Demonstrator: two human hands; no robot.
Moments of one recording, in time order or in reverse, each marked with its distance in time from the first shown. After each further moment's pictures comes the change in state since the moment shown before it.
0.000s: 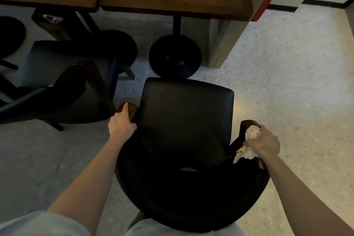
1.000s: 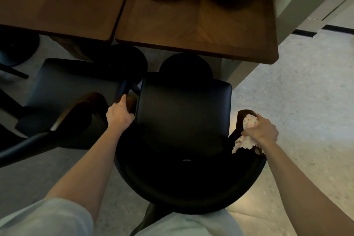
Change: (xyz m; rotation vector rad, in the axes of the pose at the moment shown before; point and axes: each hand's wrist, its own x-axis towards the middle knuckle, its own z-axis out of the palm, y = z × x) left_hand 0.152 0.029 -0.098 -0.057 0.056 -0.025; right_hand 0.119 -0.175 -0.057 -0.052 0.006 -0.156
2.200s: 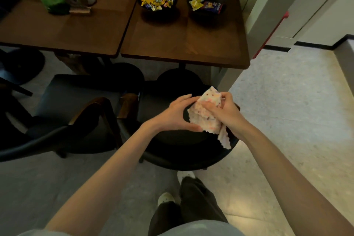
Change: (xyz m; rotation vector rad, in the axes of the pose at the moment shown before) left_hand -0.161 0.107 -0.055 -0.390 -0.354 0.850; right_hand -0.161 -0.057 -0.069 0.817 -0.266 -0.443
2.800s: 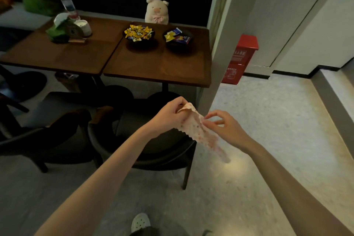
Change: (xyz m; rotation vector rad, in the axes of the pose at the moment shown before) left_hand -0.008 0.178 0.080 -0.255 0.302 0.059; right_hand -0.087 0.035 -0.156 -0.357 0.005 -0.292
